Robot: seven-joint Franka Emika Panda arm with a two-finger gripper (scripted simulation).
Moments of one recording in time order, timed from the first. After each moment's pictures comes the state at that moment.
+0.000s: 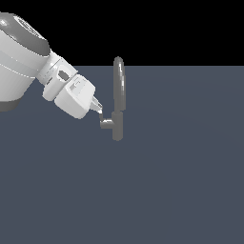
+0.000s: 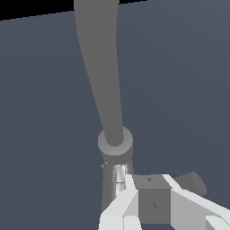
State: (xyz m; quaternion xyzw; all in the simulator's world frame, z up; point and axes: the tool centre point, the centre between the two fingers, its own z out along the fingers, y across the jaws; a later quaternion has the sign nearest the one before) arm -0.027 0.073 0.163 0.67 -0.64 0.31 0.22
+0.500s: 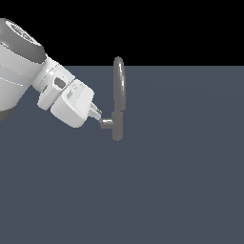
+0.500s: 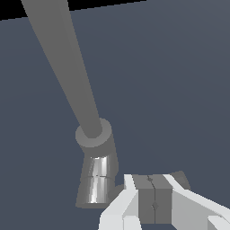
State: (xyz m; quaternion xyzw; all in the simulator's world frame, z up) arm -0.050 0.074 0.150 0.67 -0.64 0.31 0.22
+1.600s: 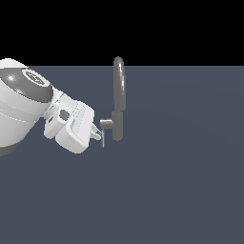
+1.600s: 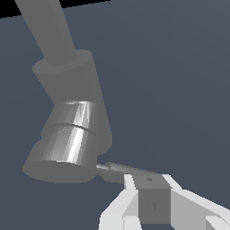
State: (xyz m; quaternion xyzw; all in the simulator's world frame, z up) arm -0.054 0.080 0.077 0.67 -0.64 0.31 0.21
